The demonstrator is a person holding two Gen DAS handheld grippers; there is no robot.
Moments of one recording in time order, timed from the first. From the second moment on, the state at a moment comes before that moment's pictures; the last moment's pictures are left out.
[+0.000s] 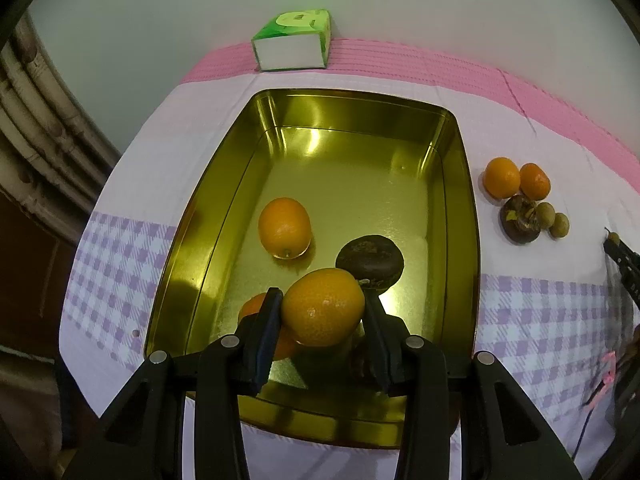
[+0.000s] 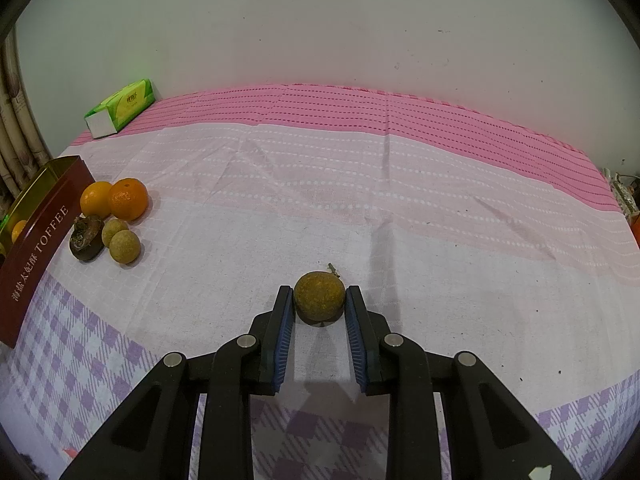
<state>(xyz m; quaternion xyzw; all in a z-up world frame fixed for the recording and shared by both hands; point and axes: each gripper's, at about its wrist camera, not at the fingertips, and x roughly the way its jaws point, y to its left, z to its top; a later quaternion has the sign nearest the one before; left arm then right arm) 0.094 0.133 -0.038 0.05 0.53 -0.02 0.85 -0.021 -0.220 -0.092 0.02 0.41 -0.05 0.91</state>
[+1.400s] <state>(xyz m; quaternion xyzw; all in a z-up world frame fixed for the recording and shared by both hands) 0.084 0.153 -0.004 0.05 0.50 -0.01 0.87 -0.018 -0.218 -0.094 0.01 0.41 -0.06 0.91</state>
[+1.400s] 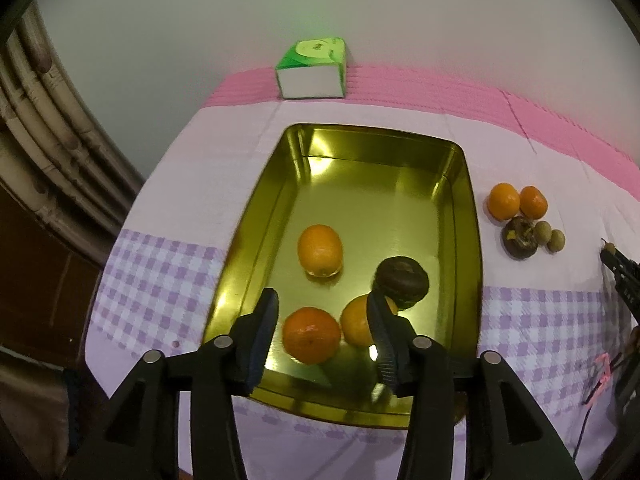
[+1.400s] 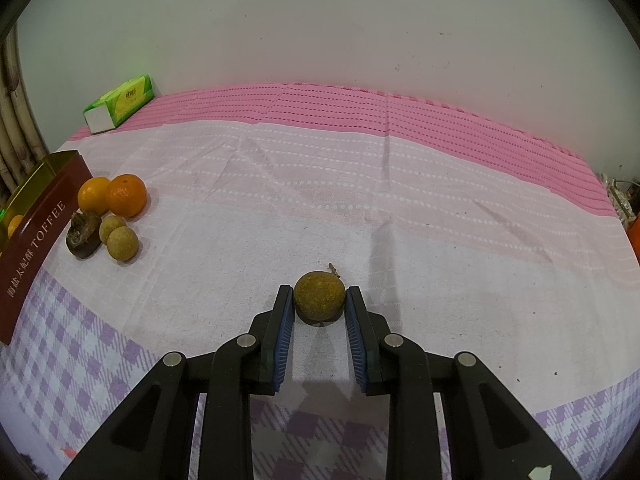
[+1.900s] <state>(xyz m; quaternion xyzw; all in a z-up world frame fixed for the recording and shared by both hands) 0.073 0.177 -0.004 0.06 0.49 0.02 0.87 -0.018 -0.217 -0.095 0.01 0.41 -0.07 0.91</state>
